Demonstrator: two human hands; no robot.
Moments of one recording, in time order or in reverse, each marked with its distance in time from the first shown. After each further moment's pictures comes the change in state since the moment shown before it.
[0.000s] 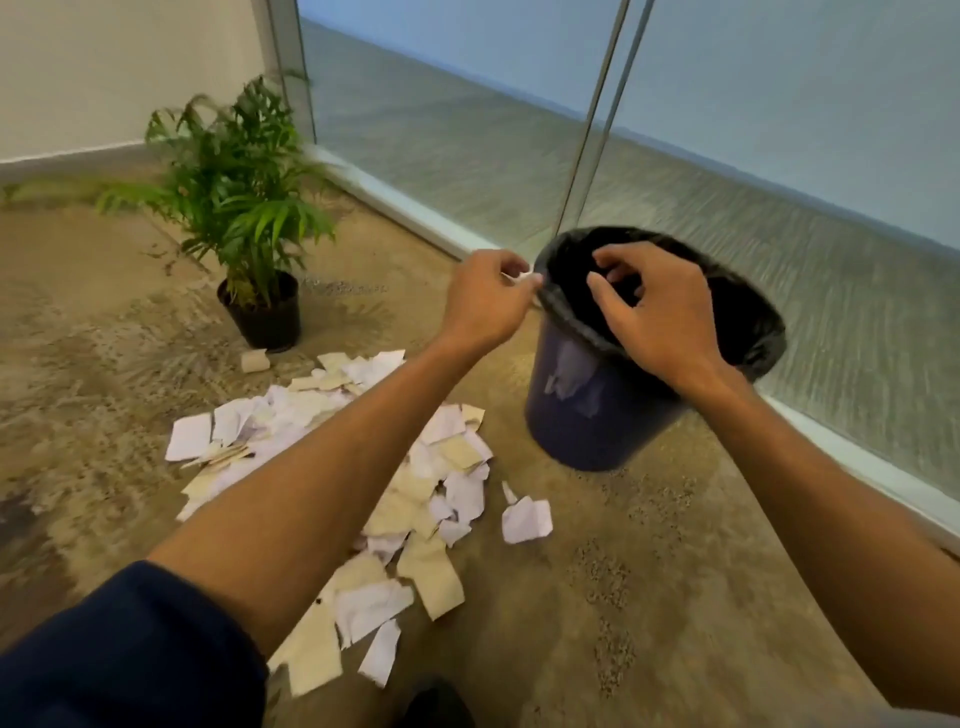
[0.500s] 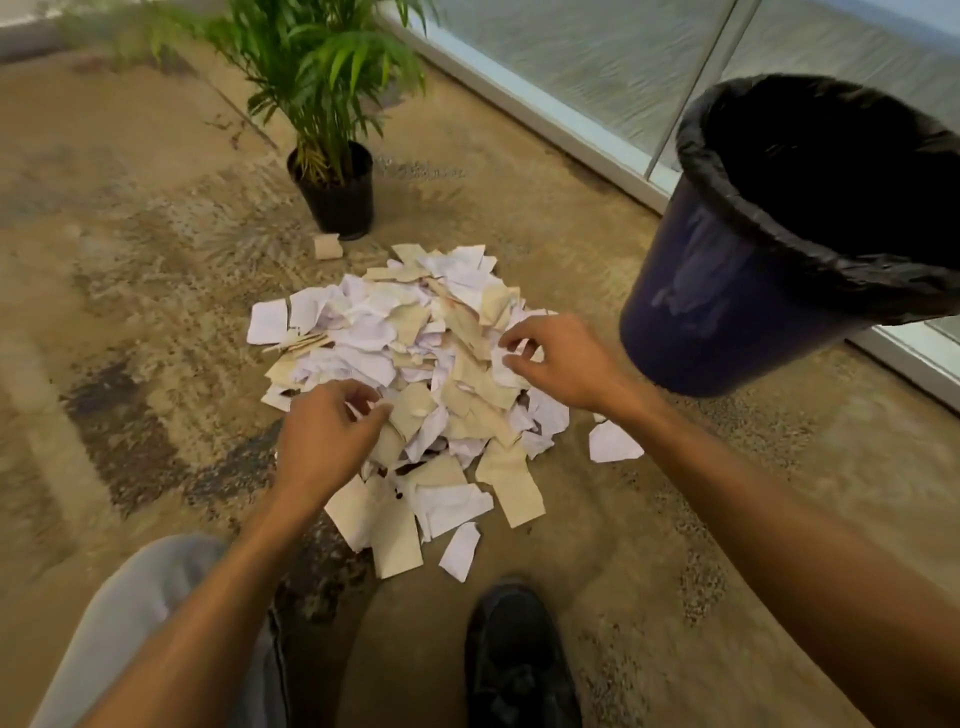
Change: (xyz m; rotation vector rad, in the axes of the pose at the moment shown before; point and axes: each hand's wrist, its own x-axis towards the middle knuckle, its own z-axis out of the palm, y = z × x) left_hand -0.191 -0.195 -0.124 0.446 0.055 -0.393; right_hand -0.098 -0.068 0.167 0.168 -0.769 -0.075
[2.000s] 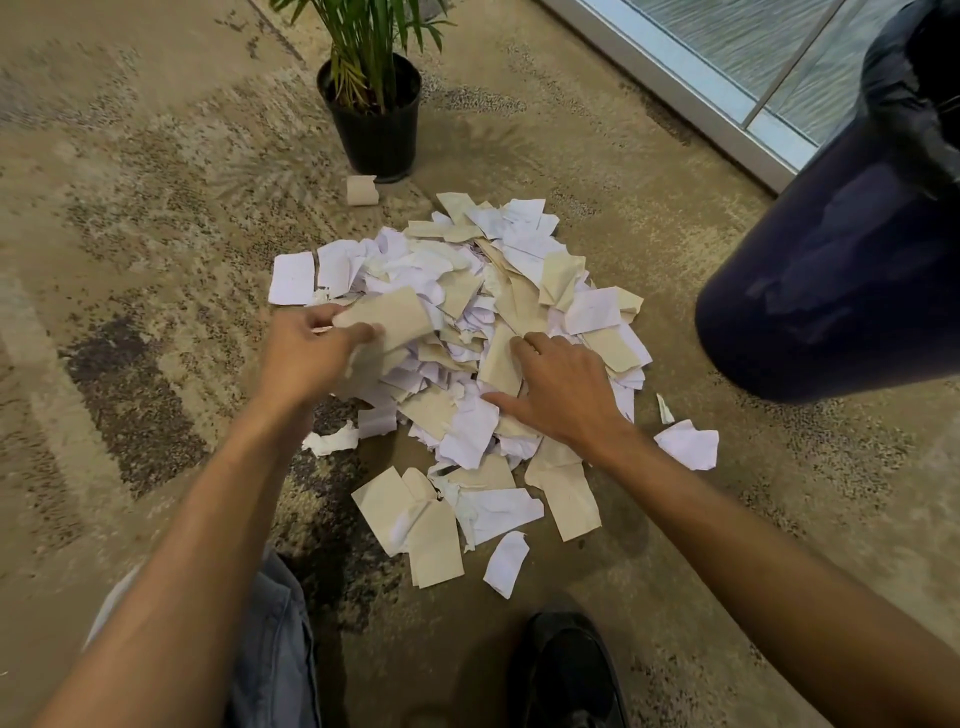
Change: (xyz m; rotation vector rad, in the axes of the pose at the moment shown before) left_hand 0.065 -0.024 -0.028 -0.566 -0.028 -0.448; right_hand 0.031 -0.008 0.105 -0.503 -0.003 -0.061
